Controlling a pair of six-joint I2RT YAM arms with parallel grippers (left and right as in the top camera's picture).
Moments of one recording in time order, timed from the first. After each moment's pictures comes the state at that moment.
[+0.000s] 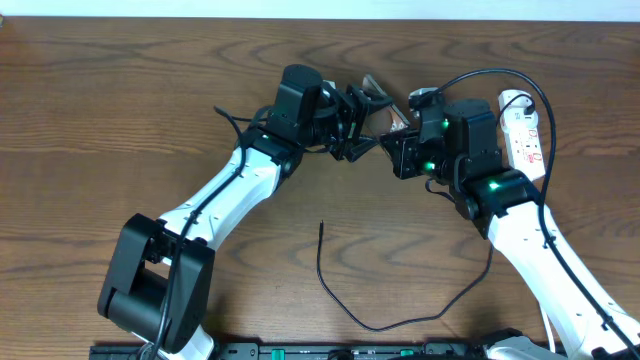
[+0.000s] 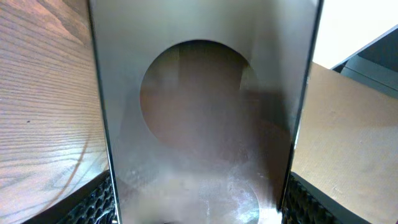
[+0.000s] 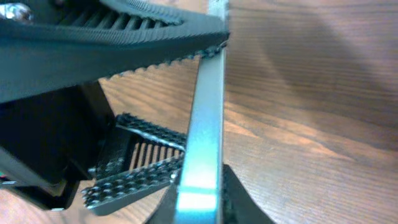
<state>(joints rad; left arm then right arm) -0.47 1.77 1.20 0.08 0.69 -1.64 0.32 1.35 0.98 -0.30 -0.32 0.30</state>
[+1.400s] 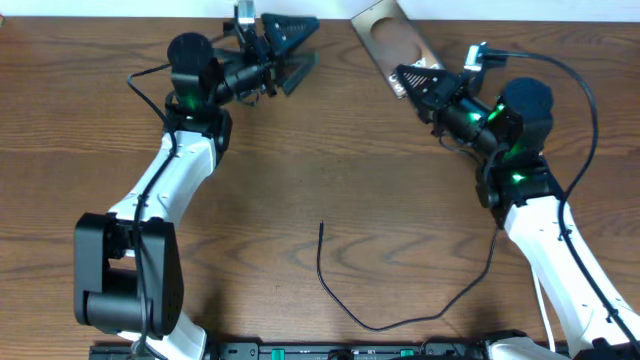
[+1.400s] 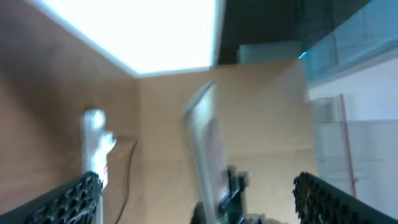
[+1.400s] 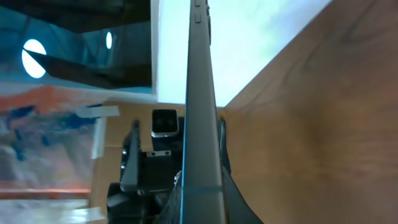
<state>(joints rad) -0.14 1.77 1.20 0.68 0.93 -1.55 0.18 1.37 0.98 0.28 -0.62 1.34</state>
